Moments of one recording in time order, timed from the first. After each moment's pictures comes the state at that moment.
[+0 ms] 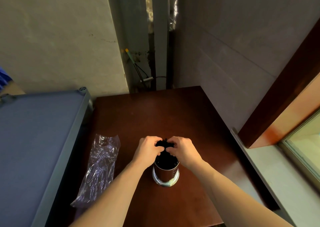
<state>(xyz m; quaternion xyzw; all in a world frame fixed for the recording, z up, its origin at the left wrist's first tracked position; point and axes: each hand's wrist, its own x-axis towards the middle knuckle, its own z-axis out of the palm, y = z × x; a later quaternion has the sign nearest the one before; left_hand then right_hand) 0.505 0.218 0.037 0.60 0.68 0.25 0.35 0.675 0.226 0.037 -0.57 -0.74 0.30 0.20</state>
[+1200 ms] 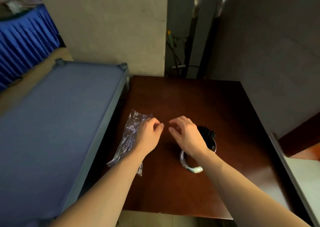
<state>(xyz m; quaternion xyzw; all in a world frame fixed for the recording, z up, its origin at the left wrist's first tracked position) 0.398 0.163 0.036 0.56 0.73 0.35 0.20 0.563 0.198 0.056 -0.46 -0.83 0.22 0.24</state>
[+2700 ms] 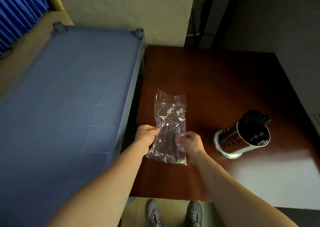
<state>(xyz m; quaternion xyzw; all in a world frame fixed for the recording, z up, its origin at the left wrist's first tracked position) 0.273 0.141 -0.085 0.18 0.76 0.36 0.50 0.454 0.166 -0.109 -0.66 -0.40 0.59 0.23</state>
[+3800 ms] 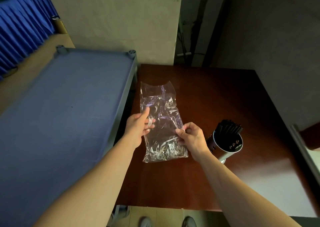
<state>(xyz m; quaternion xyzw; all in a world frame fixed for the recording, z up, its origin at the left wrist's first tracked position) 0.292 0.170 0.006 0.15 0.66 0.52 0.52 0.502 0.186 -0.017 -0.51 -0.47 0.62 0.37</state>
